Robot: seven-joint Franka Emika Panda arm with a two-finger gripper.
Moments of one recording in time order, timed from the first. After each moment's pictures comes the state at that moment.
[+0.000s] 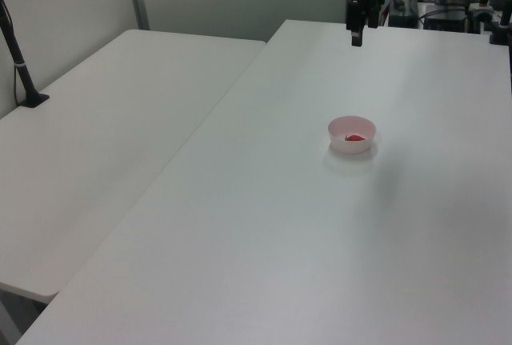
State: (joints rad) arm -0.05 0.10 0.11 -1.57 -0.09 1.67 0.19
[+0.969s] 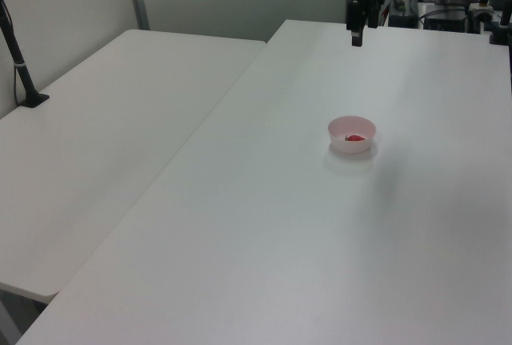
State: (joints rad) arm -0.05 0.11 0.12 -1.57 -0.09 1.67 0.17
